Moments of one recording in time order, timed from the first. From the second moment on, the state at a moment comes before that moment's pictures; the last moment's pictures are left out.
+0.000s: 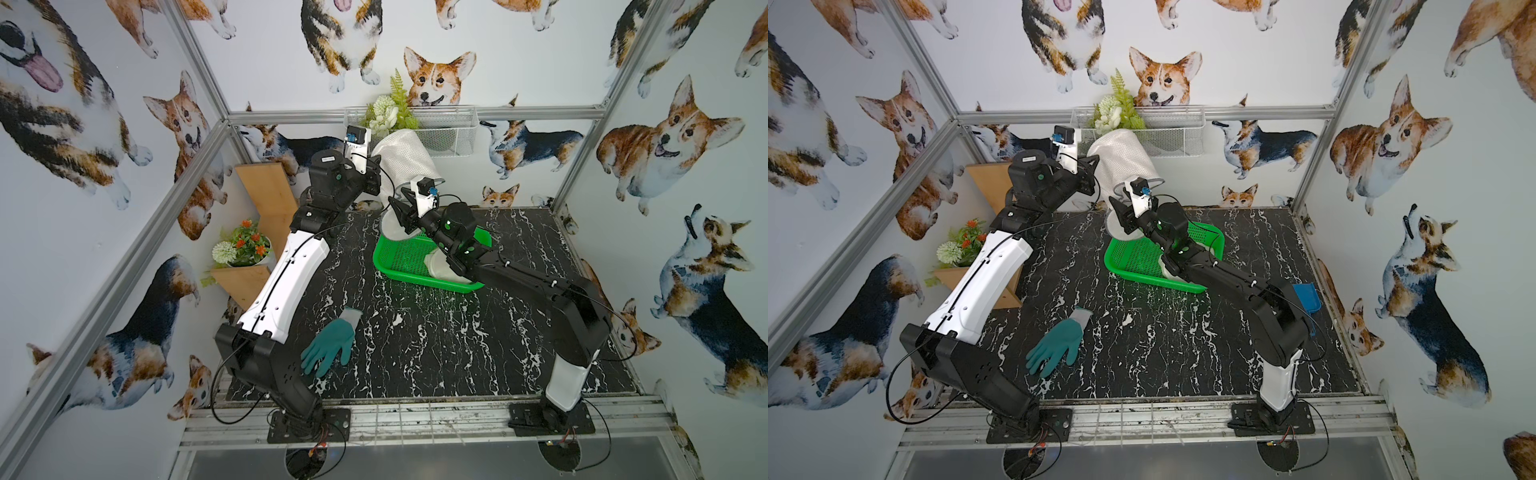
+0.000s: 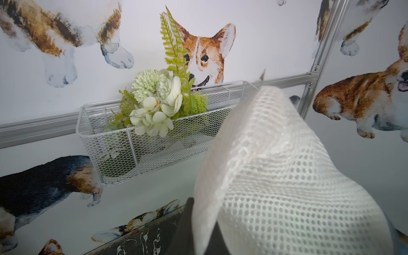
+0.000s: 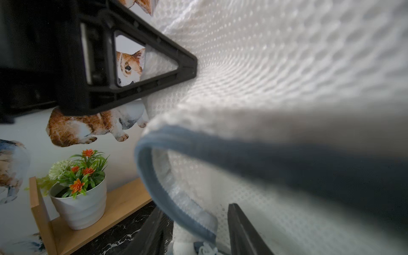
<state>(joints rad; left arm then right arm) -0.29 1.63 1.79 -0.20 0.17 0.00 0.65 1.83 1.48 0.56 -0.08 -0.01</state>
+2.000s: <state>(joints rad) -0.37 1.40 1.33 -0.14 0.69 0.54 0.45 1.58 1.34 0.48 -0.67 0.94</state>
